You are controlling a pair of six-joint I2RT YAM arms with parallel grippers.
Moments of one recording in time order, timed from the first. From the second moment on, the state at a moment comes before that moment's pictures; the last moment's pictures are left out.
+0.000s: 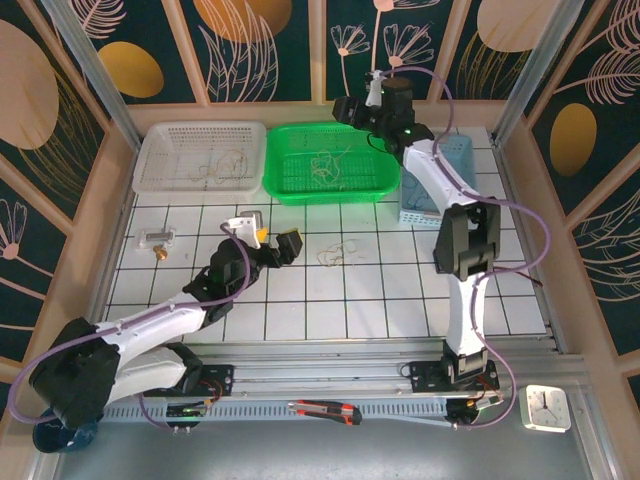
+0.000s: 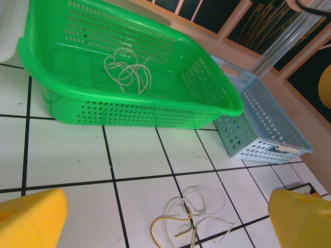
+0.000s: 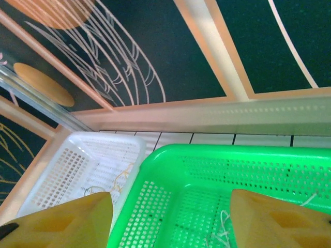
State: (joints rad) left arm -0.69 1.14 0.43 0.46 -0.14 -0.60; right arm 0.34 2.06 1.92 -0.16 -0.35 0.45
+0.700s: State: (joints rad) left arm -0.67 1.25 0.51 0.44 -0.07 -0.60; right arm 0.56 1.43 0.93 0.06 -0.20 0.48
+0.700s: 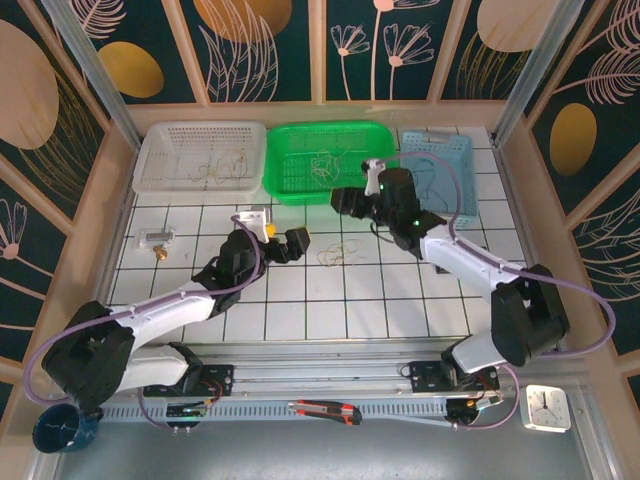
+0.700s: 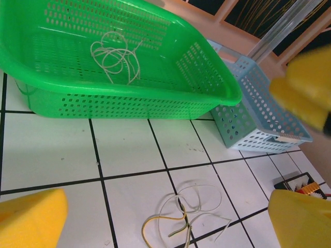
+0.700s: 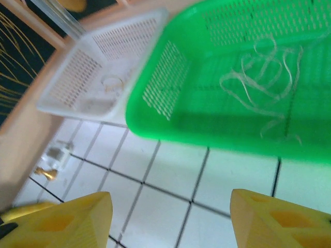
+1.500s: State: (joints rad) left arm -0.59 1.30 0.55 0.37 0.08 -0.65; right arm 0.59 1.61 0.70 0.11 -0.01 0.51
